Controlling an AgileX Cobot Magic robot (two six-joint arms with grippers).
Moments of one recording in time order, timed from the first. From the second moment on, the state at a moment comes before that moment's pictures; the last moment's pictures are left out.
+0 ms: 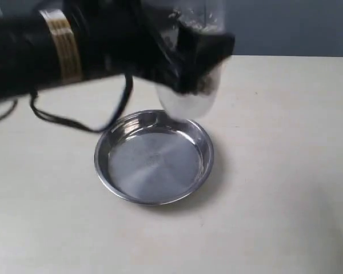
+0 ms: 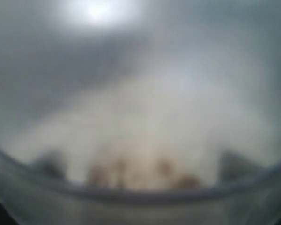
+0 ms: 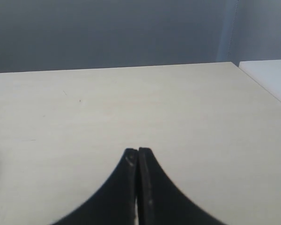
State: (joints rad) left arm -0.61 1.38 -0.86 0.92 -0.30 -0.97; right arm -0.13 0.00 0.00 0.07 0.32 -0.04
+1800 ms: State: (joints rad) left arm -0.62 1.43 -0.73 0.85 -0.22 -0.95; right arm -0.13 0.00 0.00 0.07 0.32 -0.04
